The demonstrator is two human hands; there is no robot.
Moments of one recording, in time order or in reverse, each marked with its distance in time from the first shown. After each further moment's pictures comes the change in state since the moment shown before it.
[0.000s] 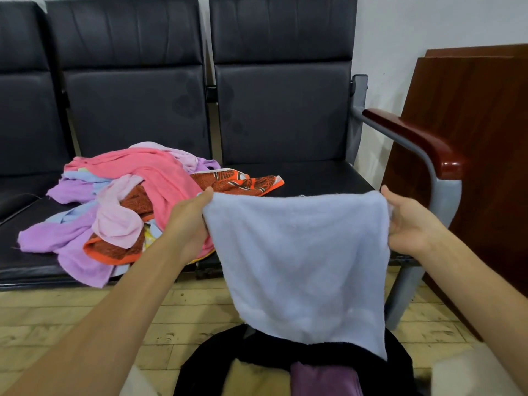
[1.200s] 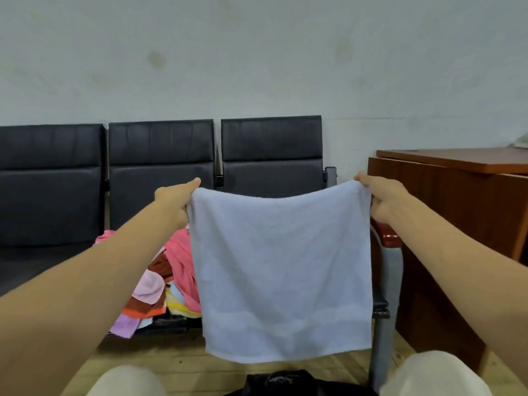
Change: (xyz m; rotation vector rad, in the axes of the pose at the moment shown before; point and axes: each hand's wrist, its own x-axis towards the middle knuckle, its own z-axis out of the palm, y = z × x) left_hand -0.076 0.190 0.018 -0.042 0.211 0.163; right_hand -0.113 -0.147 0.058 -0.183 0.167 -0.463
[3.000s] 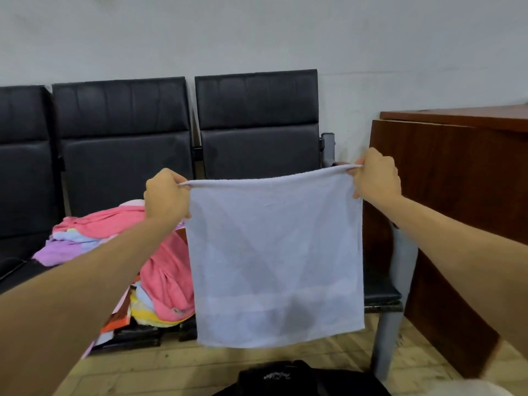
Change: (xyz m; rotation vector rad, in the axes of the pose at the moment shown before) left_hand 0.091 -0.083 0.048 0.900 0.132 0.579; right_hand 0.100 0.059 0.020 -1.106 0.230 -0.579
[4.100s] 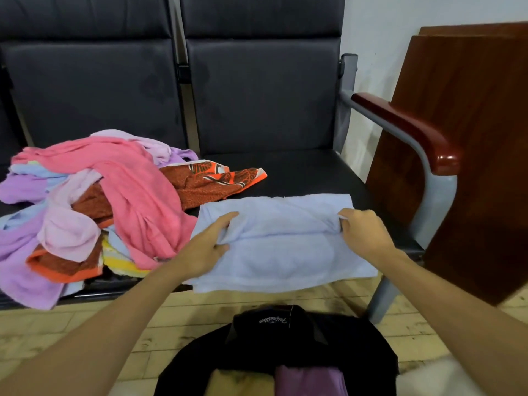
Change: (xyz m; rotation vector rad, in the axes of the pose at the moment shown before) left_hand -0.103 -0.156 0.132 -0.078 -0.889 0.279; right_hand -0.102 0.115 0.165 -0.283 -0.484 -0.186
